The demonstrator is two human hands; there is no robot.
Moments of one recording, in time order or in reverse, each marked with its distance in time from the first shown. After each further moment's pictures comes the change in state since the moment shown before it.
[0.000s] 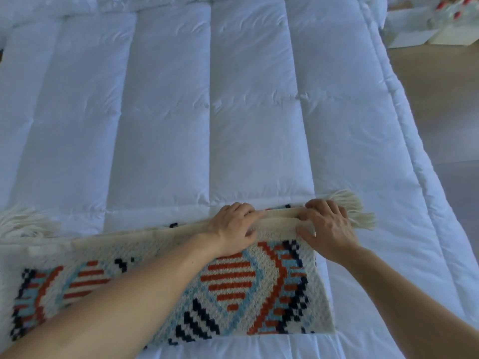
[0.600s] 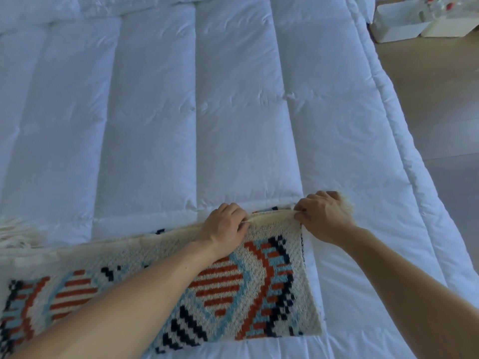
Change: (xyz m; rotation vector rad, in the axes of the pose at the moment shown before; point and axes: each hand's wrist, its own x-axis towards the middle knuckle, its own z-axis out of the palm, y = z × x) left_hand 0.018 0.010 0.014 -0.104 0.223 -0.108; right_hand 0.032 0.022 -0.027 -0.024 -0.036 -0.022
